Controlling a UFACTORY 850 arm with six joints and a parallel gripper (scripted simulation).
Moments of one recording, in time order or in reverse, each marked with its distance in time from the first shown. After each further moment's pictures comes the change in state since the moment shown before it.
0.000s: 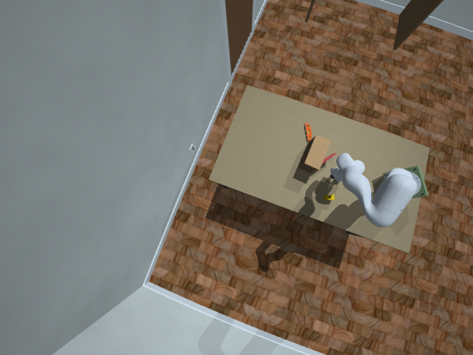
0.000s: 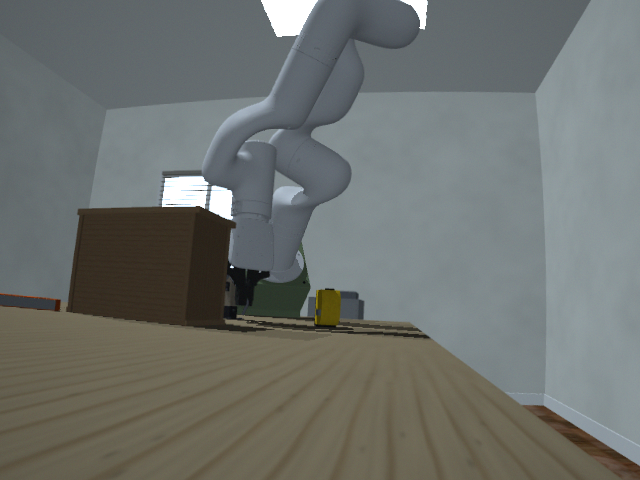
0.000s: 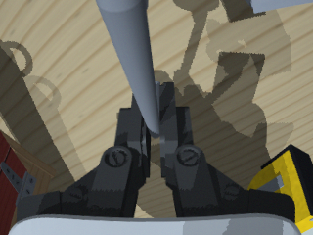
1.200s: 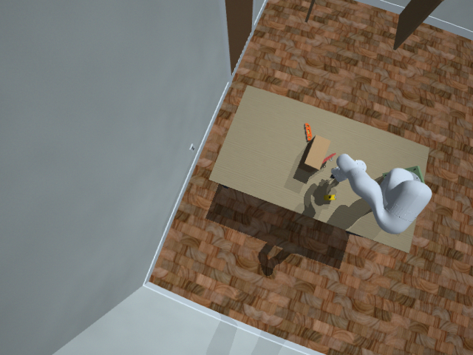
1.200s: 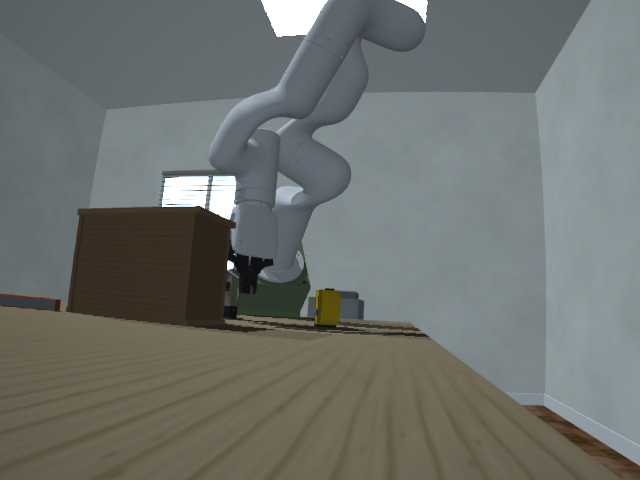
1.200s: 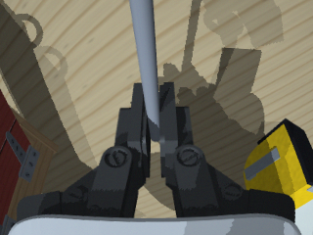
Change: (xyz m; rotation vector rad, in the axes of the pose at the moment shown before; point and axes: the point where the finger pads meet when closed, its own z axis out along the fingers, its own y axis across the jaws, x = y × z) arm -0.009 0.000 -0.024 0.000 0.000 0.000
